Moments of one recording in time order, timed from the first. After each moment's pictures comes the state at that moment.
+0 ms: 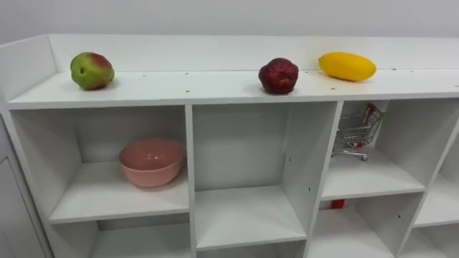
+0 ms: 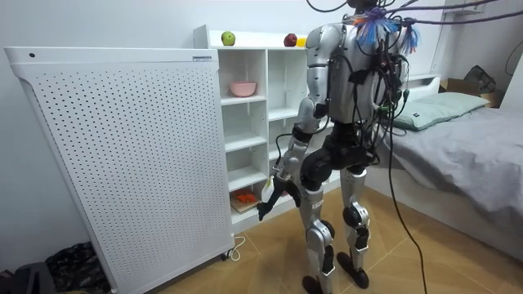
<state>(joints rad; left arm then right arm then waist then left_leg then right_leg) 0.22 0.16 0.11 1.08 0.55 0.13 0.16 0.09 -0.21 -0.18 0.55 0.39 0.03 -0.36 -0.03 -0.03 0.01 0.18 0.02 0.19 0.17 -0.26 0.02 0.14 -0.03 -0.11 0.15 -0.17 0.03</state>
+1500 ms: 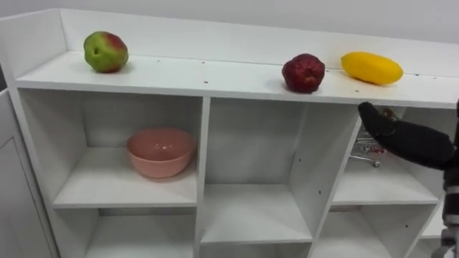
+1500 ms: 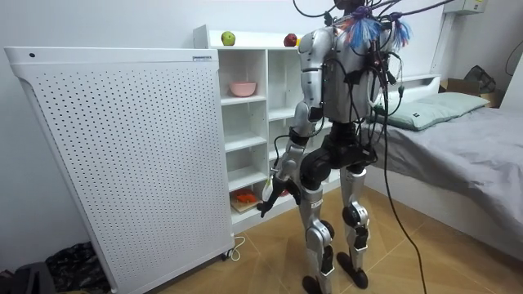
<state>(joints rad) 0.20 0.21 0.03 1.05 0.56 0.06 0.13 -0.28 -0.34 -0.10 -0.21 -0.07 -0.13 -0.42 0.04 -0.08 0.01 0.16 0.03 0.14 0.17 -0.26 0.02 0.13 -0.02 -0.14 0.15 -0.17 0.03</state>
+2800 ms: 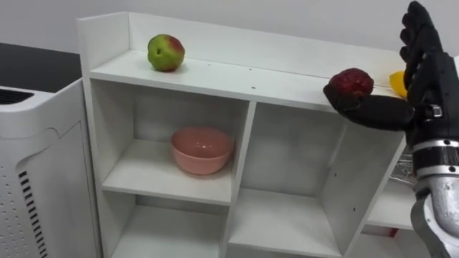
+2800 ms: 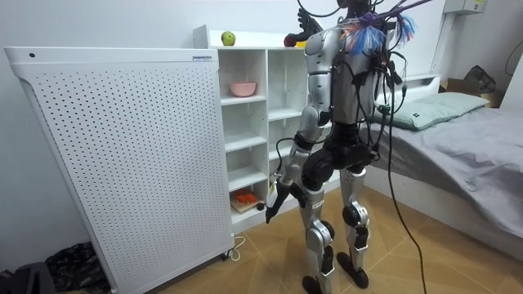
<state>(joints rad) 0.19 0.23 0.04 1.03 0.63 0.07 0.04 -0.51 -0.43 -0.06 0.06 0.07 -0.11 -0.27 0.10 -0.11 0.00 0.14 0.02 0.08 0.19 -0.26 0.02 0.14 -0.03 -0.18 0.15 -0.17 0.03</state>
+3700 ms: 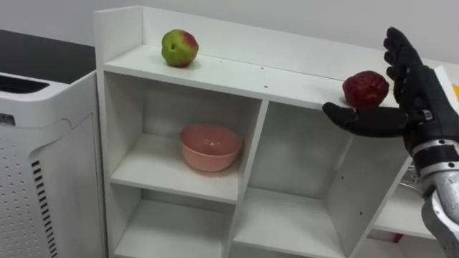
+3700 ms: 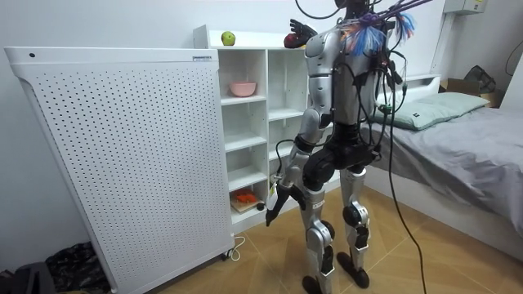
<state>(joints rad) 0.18 0.25 0.04 1.00 0.64 0.10 0.03 -0.55 -0.53 -0.02 0.21 0.17 -0.07 -0.19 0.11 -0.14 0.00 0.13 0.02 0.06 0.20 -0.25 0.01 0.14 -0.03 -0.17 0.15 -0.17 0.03</state>
